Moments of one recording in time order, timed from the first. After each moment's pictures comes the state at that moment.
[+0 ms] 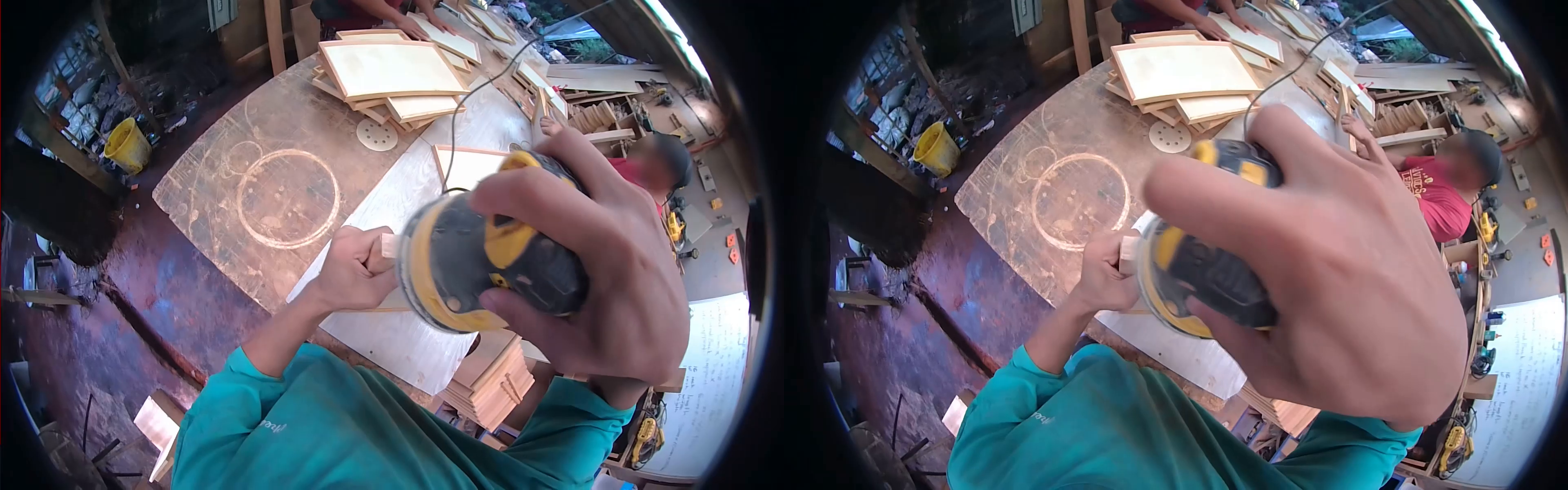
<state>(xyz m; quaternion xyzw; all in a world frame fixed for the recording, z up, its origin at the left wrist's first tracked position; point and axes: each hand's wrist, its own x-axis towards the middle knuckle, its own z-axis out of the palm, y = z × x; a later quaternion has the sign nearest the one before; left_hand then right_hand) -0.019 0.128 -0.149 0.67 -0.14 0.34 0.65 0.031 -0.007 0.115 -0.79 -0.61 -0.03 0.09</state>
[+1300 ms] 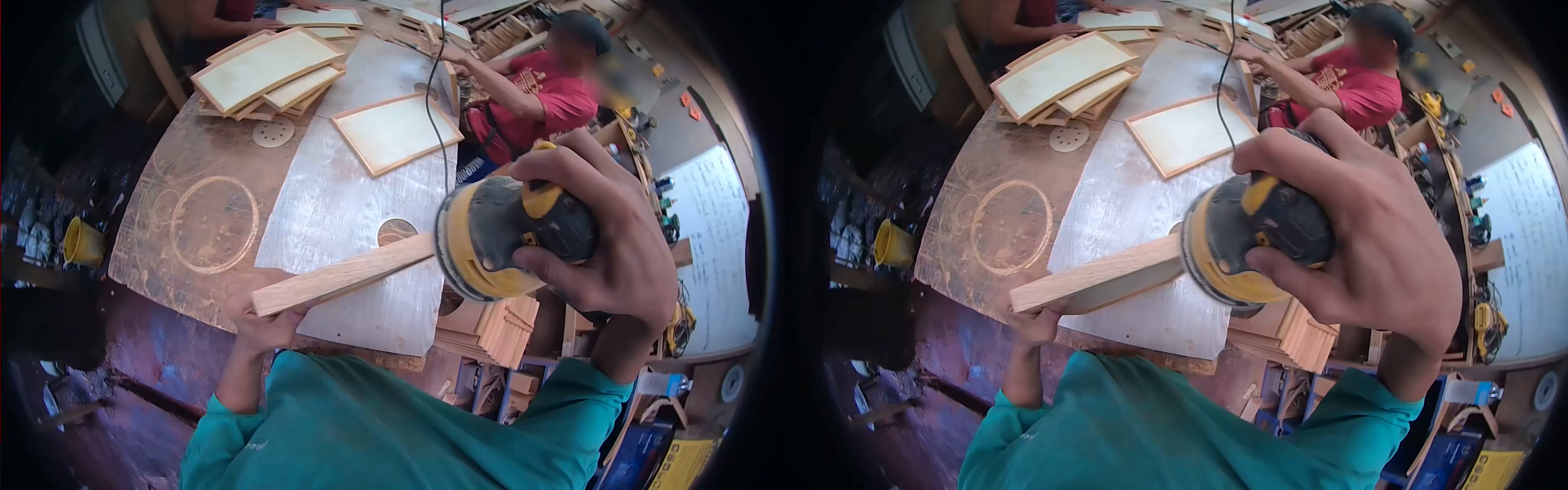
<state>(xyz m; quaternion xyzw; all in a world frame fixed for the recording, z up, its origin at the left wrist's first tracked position) -0.067 0.083 -0.145 0.70 -0.15 0.37 0.58 0.021 -0.189 0.123 -0.90 -0.42 -0.06 0.05</state>
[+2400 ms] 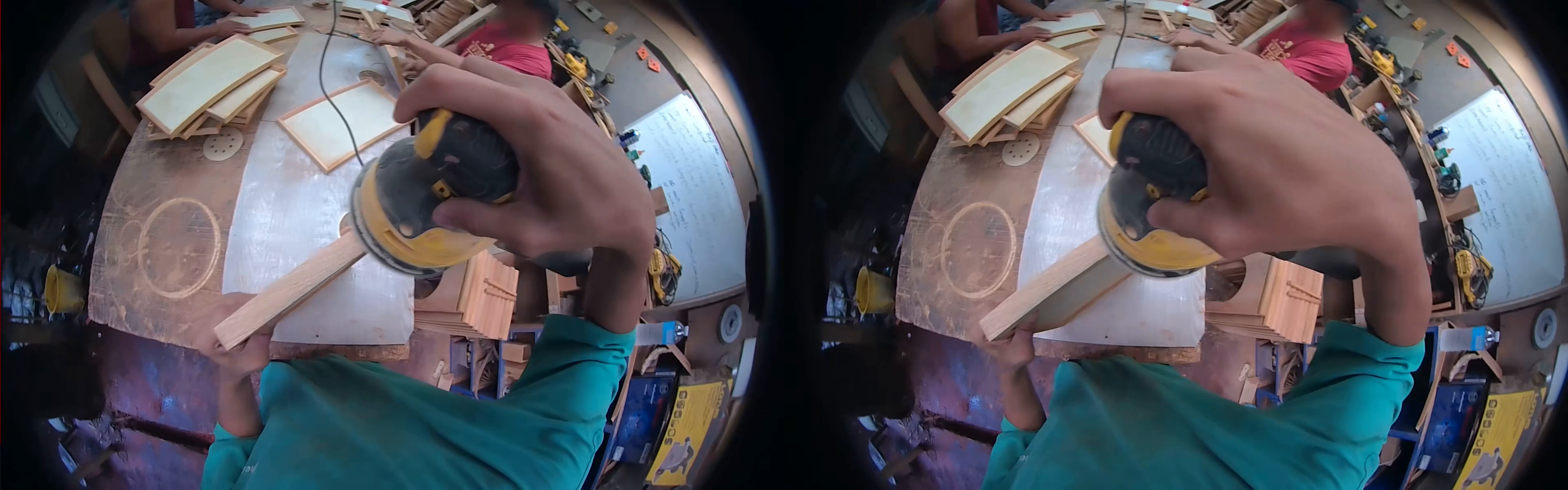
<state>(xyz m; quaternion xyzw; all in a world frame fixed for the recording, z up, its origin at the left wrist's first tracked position) -0.080 0.076 -0.143 0.74 -0.13 0.41 0.51 0.038 -0.170 0.128 -0.89 -0.46 -0.01 0.01</state>
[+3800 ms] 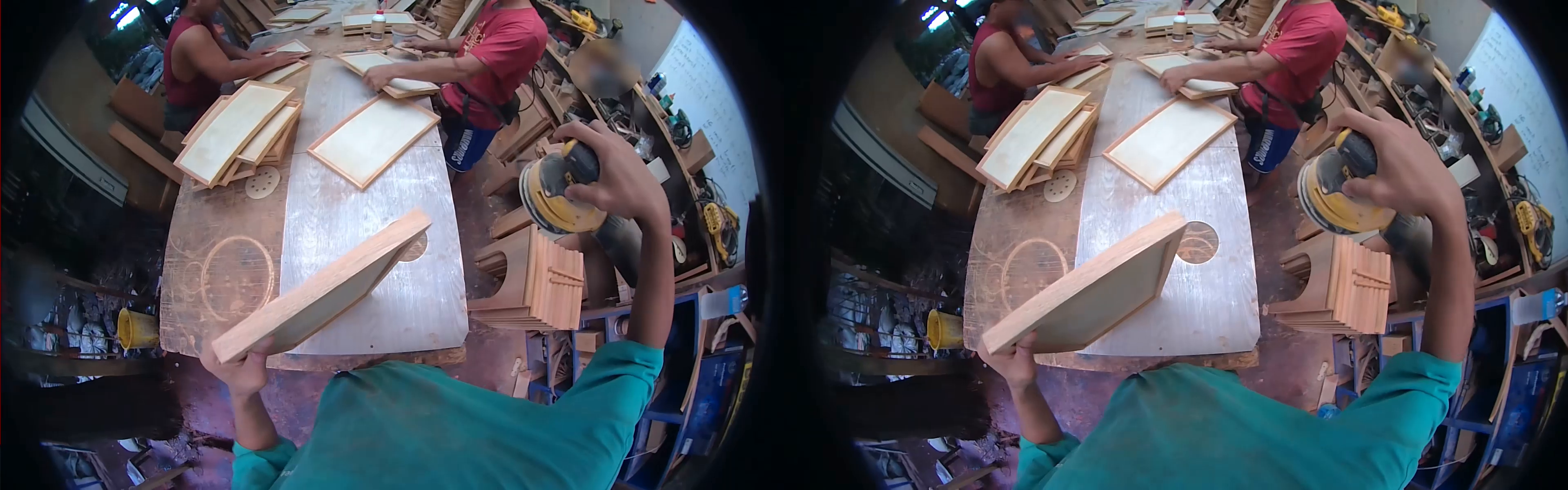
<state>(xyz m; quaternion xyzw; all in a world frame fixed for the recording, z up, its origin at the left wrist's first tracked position) -0.098 0.106 -0.118 0.76 -0.08 0.34 0.55 0.038 -0.369 0.075 -0.99 -0.15 -0.04 0.02</state>
